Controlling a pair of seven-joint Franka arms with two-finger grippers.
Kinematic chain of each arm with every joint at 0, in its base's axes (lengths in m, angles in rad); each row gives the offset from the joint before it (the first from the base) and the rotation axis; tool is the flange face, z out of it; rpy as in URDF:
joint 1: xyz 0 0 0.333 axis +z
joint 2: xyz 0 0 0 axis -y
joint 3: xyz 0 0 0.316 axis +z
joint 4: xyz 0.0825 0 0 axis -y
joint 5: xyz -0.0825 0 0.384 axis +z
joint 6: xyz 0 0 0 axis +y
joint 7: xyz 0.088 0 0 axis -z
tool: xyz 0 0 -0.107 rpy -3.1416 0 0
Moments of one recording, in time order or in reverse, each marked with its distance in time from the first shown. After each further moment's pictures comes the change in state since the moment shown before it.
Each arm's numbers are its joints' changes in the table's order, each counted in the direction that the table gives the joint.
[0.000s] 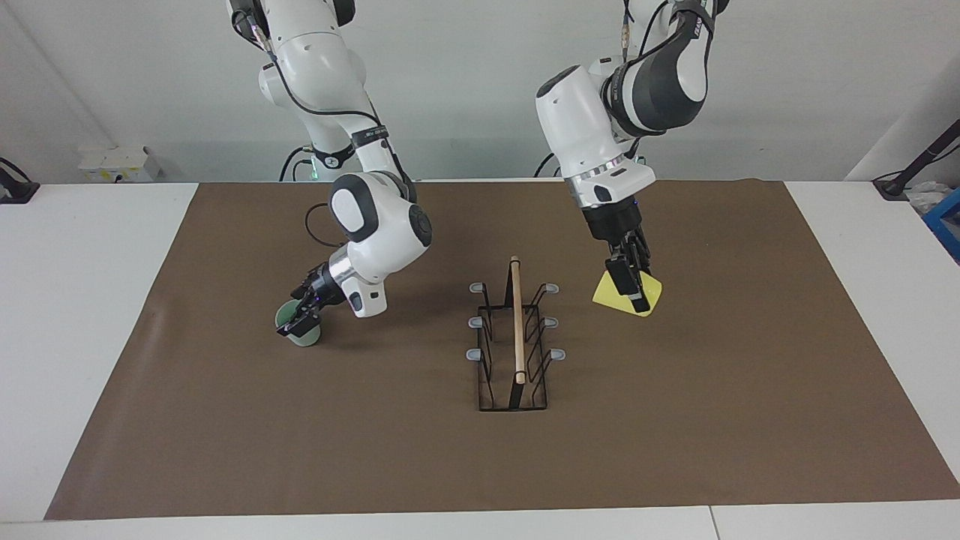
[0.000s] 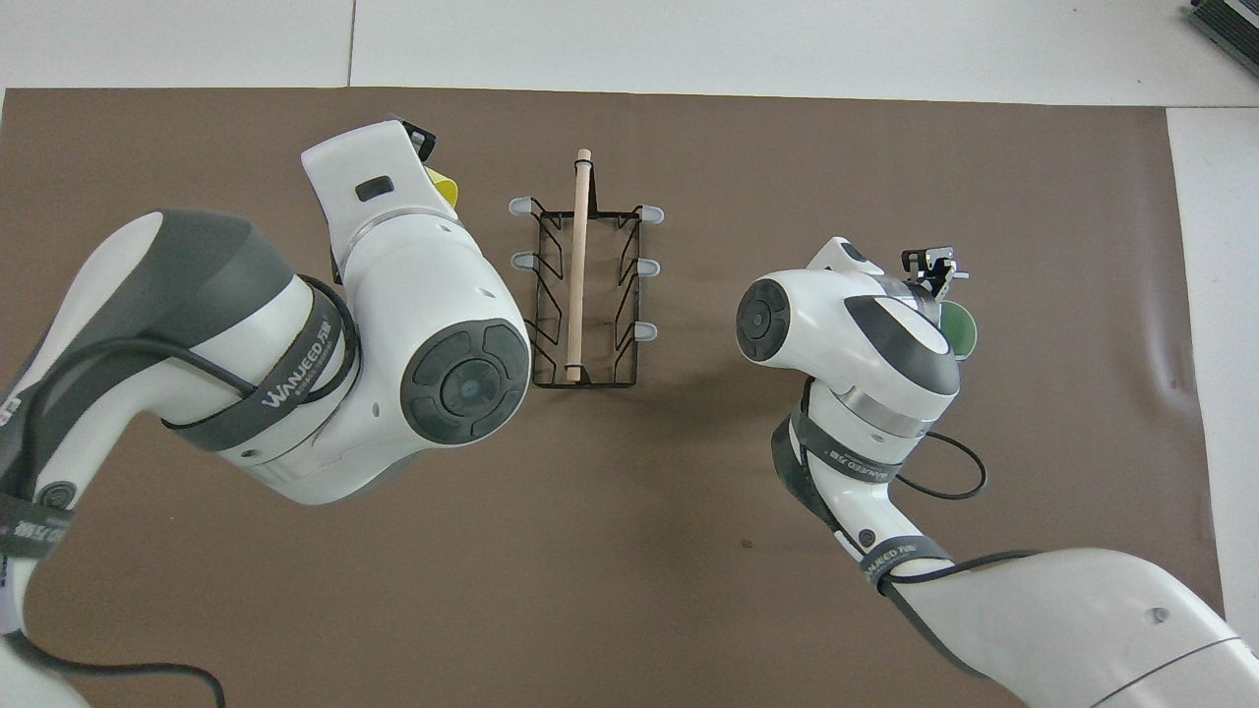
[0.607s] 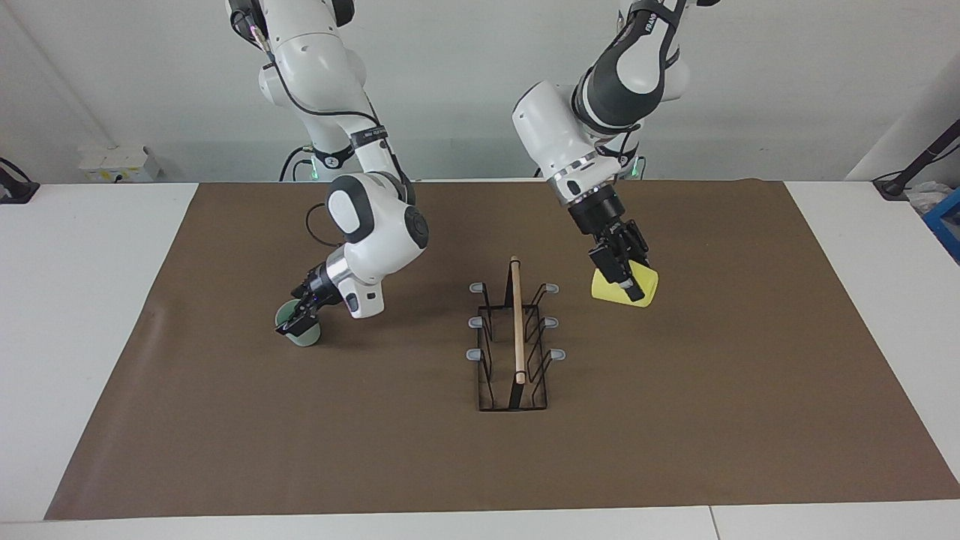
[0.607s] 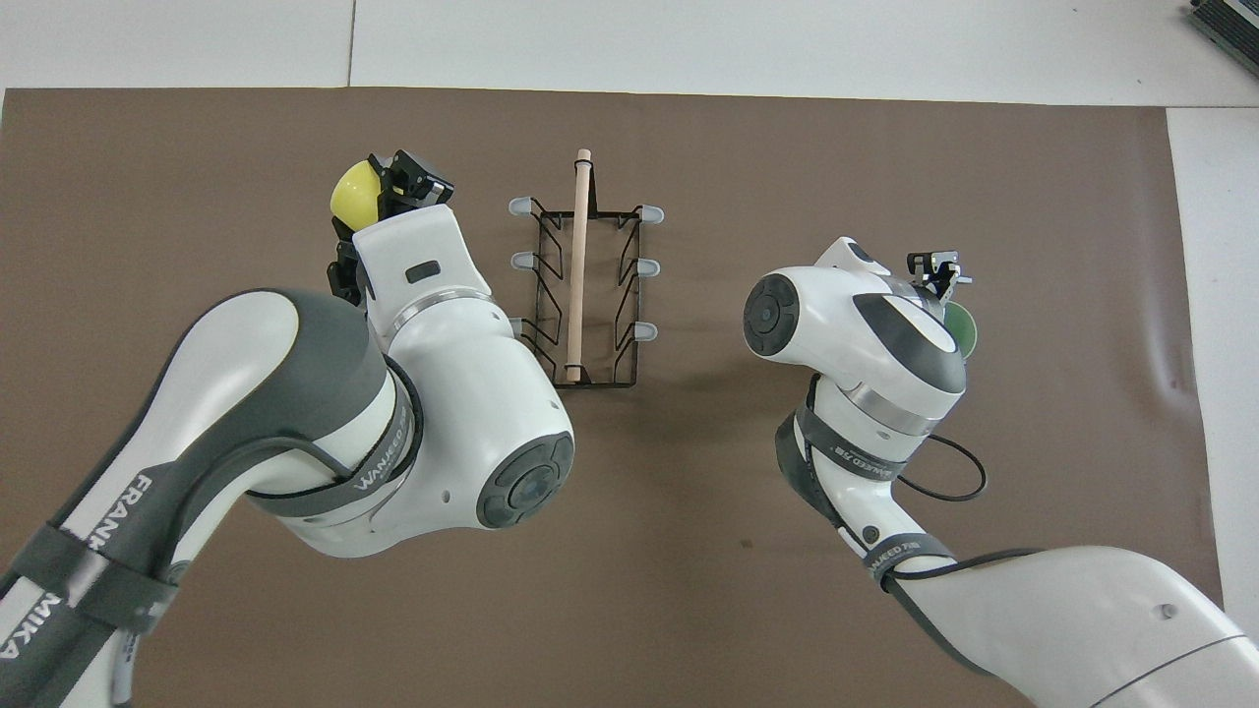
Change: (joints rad) left arm -0.015 0.065 -0.011 -0.160 0.265 0.001 -0.178; right arm -0.011 0.000 -0.002 -0.002 0.018 0.001 0.001
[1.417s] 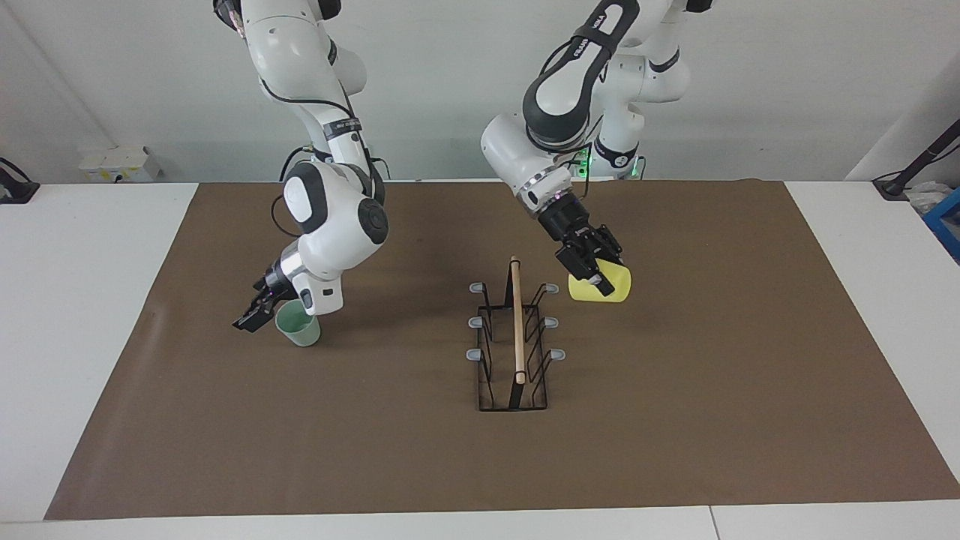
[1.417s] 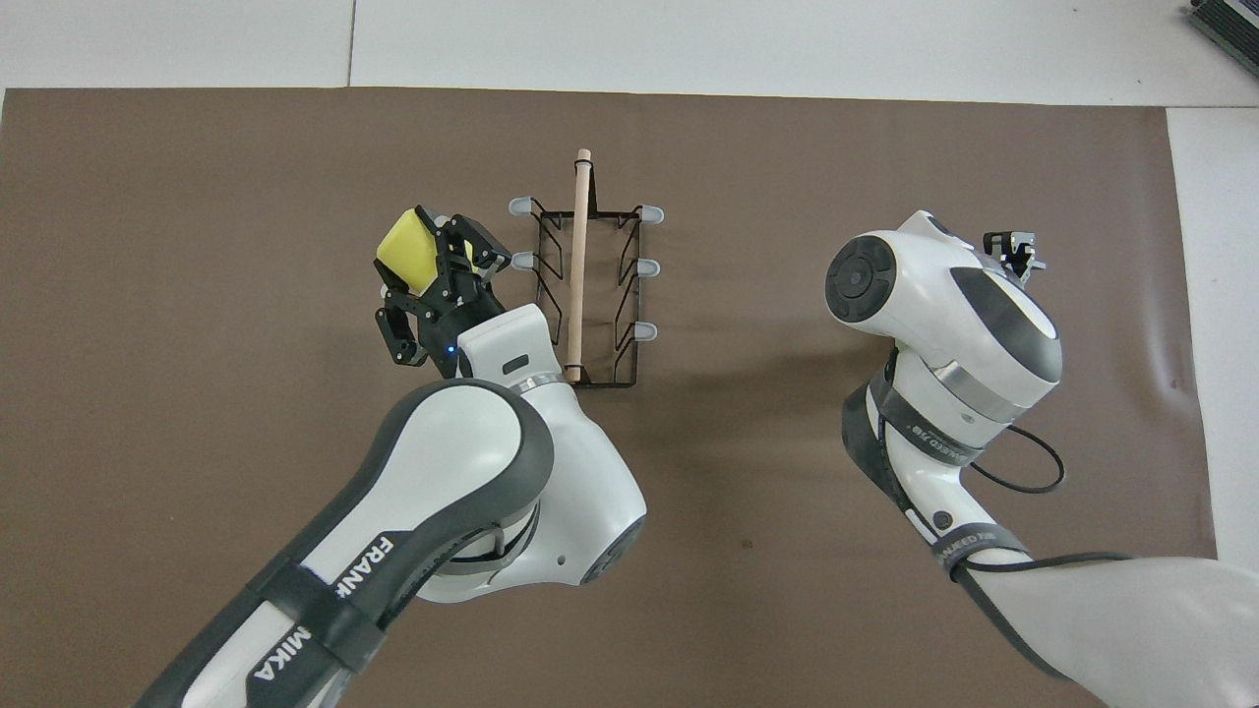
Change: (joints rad) left arm -0.066 -0.067 -0.090 -0.113 0.285 0.234 -0.247; right arm -0.101 0.068 -0.002 0.002 0.000 -0.001 -0.112
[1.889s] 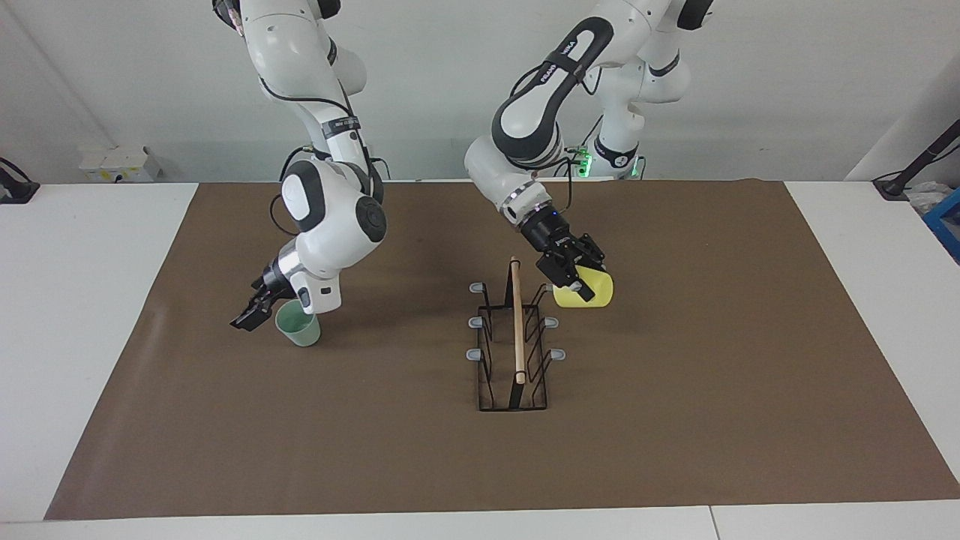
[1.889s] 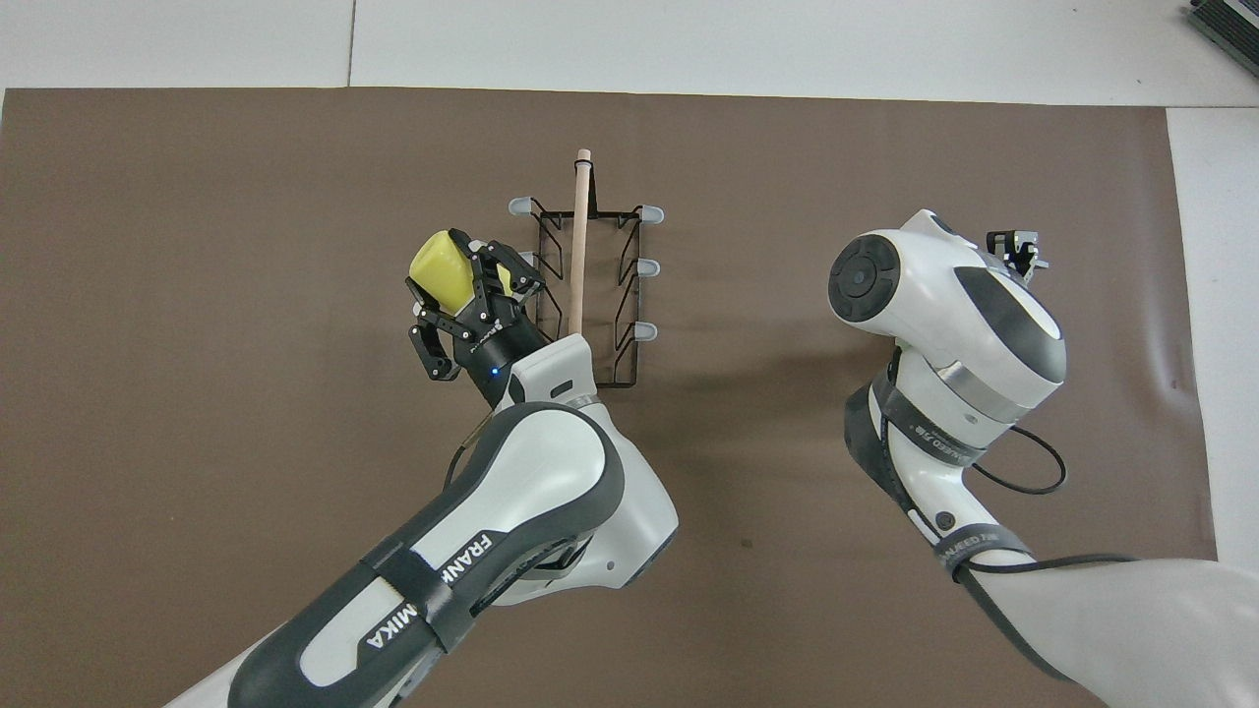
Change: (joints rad) left arm -0.035 -0.109 -0.061 -0.005 0.085 0.153 -0.060; right arm -0.003 0.001 0.000 -0.001 0.000 0.000 -0.003
